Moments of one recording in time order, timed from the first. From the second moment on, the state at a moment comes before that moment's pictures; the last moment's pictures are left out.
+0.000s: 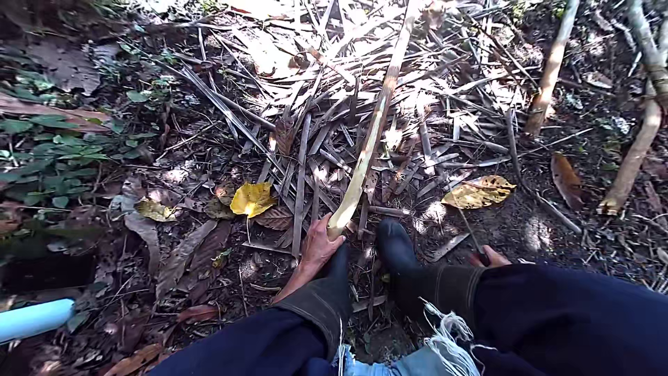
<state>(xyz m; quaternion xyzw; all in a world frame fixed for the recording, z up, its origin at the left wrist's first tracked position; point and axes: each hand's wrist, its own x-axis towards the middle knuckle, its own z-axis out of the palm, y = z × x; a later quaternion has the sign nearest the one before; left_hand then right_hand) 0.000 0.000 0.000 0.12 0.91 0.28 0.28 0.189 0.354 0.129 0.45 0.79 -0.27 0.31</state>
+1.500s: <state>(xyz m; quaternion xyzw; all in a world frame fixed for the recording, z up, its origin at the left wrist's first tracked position) -0.020 0.019 0.055 0.10 0.86 0.35 0.37 0.040 0.413 0.023 0.06 0.97 -0.22 0.10</state>
